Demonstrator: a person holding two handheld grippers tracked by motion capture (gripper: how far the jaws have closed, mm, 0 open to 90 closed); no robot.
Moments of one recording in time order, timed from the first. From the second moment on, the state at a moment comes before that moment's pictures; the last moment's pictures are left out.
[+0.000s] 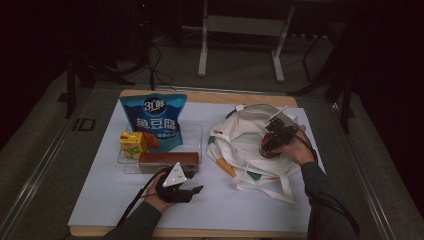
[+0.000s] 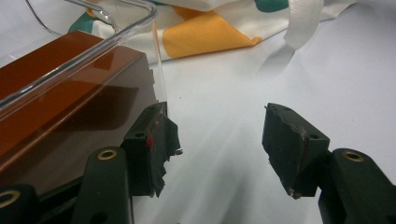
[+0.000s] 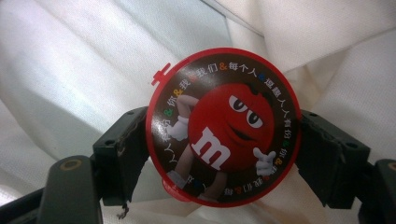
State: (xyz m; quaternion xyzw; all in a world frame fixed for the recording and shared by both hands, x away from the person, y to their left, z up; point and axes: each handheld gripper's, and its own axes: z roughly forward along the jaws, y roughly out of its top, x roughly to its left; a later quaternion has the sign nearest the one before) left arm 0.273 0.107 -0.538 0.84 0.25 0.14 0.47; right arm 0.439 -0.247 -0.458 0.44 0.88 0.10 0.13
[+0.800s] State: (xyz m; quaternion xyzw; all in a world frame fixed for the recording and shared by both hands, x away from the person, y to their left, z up) left arm 0.273 0.107 -0.538 0.84 0.25 0.14 0.47; right arm 0.436 -0.241 -0.456 0.50 0.85 0.12 0.11
